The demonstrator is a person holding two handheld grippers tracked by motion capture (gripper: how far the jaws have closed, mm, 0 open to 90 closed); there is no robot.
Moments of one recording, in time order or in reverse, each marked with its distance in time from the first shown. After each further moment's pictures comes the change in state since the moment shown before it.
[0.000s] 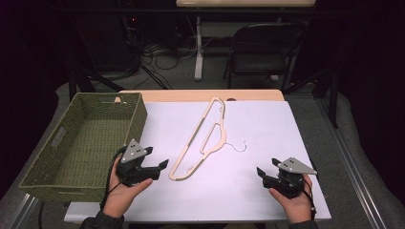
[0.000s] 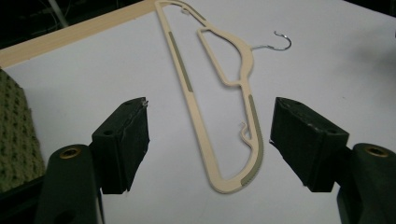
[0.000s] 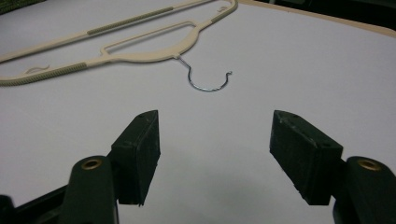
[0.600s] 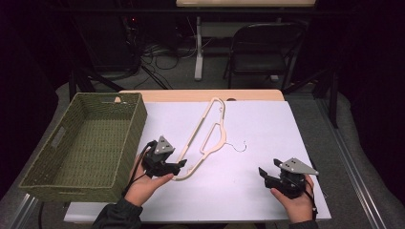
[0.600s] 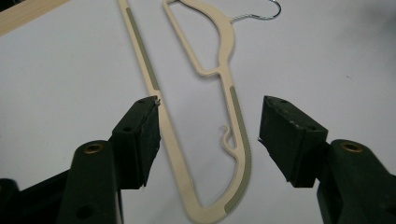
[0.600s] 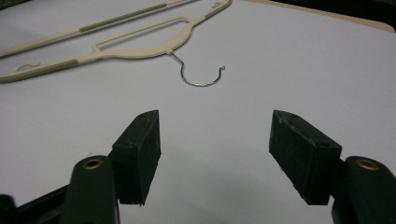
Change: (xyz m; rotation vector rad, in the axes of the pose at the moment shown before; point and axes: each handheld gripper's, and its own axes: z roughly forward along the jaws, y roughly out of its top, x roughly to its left) left arm -0.021 0.023 0.063 0.154 -0.063 0.091; right arm -0.006 -0.004 0.000 0.000 -0.008 0.012
